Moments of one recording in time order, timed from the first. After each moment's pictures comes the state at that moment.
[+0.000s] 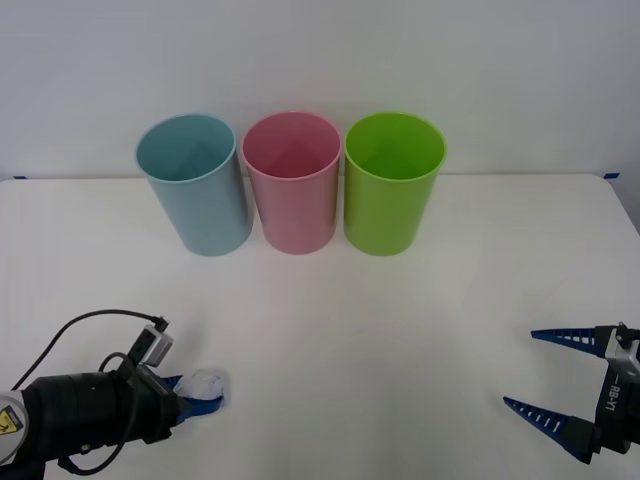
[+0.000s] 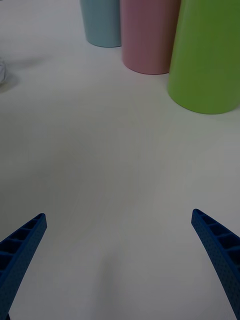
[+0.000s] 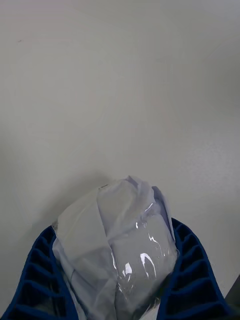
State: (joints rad) right arm 0.27 -0.40 -0.48 -1.86 1.63 -1.41 -0.16; left arm -0.01 1.08 -0.65 -1.82 -1.60 -0.46 1.09
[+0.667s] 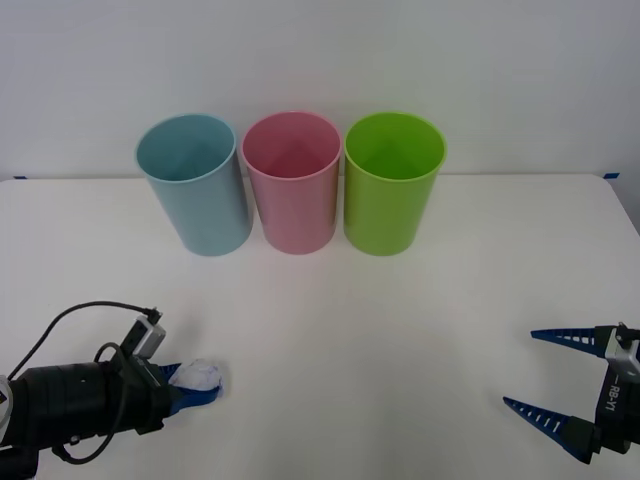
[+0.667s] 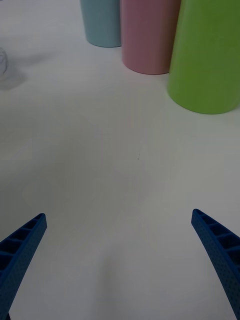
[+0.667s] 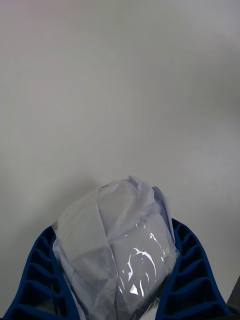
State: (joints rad) right arm 0.27 -0.40 -0.48 -1.86 1.63 -1.41 -0.16; left arm 0.03 1.02 -0.52 -1.75 -1.36 -0.56 0.74
